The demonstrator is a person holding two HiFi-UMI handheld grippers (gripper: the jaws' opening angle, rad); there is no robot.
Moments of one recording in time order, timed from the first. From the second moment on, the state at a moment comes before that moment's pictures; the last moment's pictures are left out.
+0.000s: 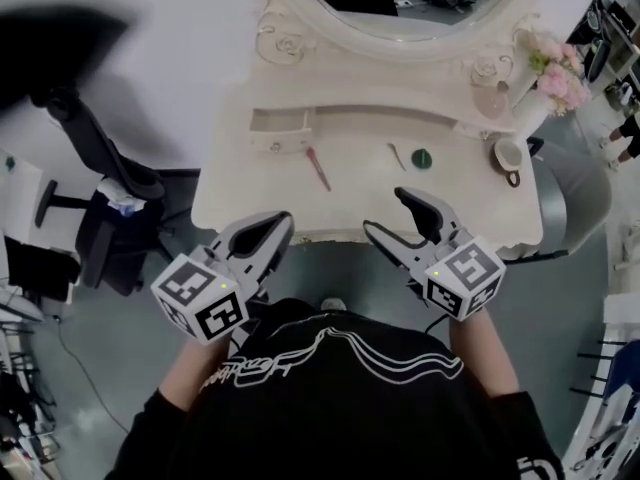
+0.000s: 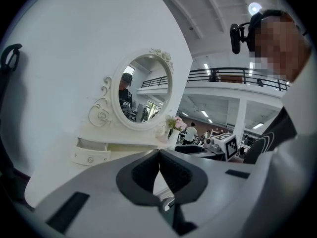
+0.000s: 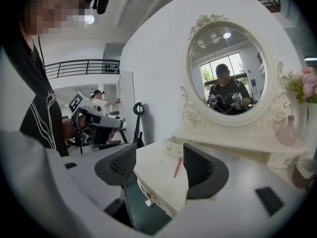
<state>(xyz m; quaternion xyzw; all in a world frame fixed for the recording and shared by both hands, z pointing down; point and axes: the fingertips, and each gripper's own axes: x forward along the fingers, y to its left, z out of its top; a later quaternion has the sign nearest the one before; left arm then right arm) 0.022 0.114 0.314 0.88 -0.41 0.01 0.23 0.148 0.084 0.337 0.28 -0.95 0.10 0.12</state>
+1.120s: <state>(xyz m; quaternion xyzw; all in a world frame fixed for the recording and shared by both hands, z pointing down) -0.080 -0.008 0.449 0.84 -0.43 0.08 0.32 0.054 -0.028 0.493 0.29 -0.90 0.21 0.26</state>
